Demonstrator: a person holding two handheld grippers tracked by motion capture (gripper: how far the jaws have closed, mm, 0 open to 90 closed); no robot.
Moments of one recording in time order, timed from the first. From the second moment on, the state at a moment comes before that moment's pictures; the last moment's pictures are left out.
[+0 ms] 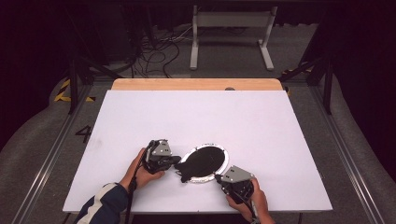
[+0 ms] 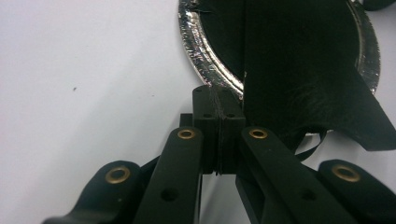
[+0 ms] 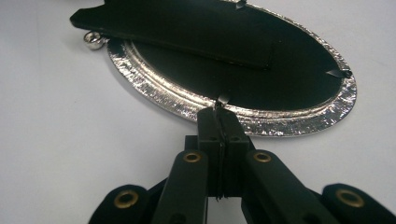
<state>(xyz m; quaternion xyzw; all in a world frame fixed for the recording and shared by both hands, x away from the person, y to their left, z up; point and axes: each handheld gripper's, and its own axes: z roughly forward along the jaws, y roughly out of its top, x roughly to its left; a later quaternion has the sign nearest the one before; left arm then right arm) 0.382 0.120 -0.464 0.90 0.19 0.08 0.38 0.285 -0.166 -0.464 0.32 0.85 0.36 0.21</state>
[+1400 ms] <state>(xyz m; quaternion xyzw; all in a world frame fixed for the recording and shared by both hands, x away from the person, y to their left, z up) 0.368 0.134 -0.466 0.90 0.19 0.03 0.39 0.316 -0.168 -0.461 0.35 0.84 0.36 0.19</state>
